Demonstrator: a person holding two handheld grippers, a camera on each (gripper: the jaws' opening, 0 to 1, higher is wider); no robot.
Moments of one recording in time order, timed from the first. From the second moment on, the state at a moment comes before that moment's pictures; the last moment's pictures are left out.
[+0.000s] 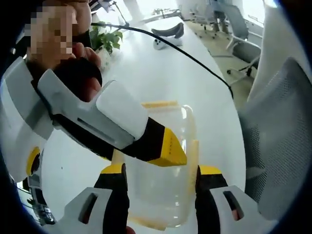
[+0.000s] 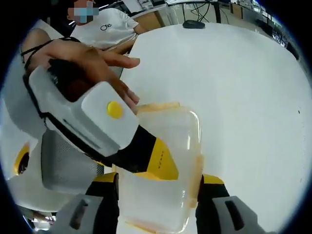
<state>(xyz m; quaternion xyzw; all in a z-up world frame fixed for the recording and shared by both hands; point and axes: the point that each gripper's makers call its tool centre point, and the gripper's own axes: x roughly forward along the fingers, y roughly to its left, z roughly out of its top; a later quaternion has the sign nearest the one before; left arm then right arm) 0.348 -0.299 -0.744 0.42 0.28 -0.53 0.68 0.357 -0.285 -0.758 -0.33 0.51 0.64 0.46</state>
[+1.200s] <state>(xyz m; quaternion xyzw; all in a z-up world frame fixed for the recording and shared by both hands) 0.343 -0.294 -0.723 0.31 0.28 -0.55 0.72 0.369 -0.283 -0.729 -0.36 0.41 0.63 0.55</state>
